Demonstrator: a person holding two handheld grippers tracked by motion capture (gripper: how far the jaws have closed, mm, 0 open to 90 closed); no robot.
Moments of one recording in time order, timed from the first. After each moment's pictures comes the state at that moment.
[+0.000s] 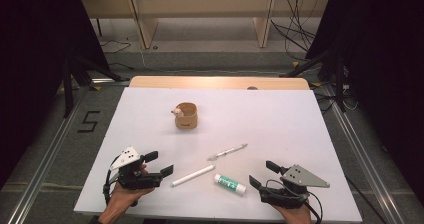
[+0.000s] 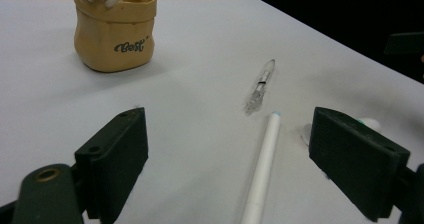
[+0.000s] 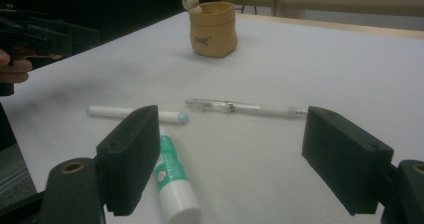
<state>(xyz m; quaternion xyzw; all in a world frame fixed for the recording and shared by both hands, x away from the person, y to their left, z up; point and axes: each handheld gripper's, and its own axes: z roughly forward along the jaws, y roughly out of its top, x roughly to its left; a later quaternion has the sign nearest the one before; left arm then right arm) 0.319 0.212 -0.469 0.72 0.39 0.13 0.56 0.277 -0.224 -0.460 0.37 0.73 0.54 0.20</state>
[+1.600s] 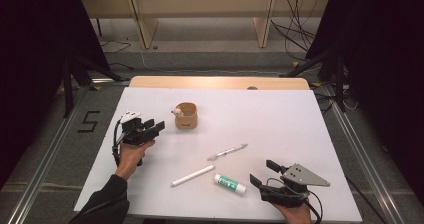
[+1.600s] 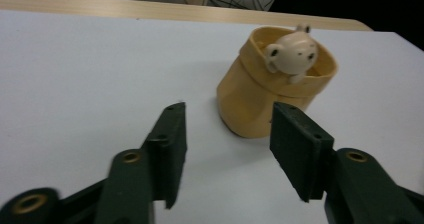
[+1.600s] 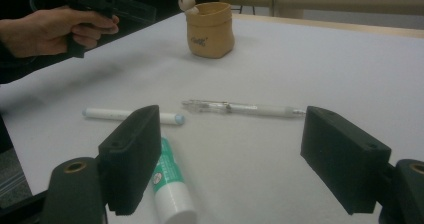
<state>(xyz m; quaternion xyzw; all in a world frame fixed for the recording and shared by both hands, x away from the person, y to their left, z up) 0.436 0.224 -0.463 0.66 0.54 0.20 0.48 0.280 -0.226 -0.461 0.37 0.73 0.54 0.20</state>
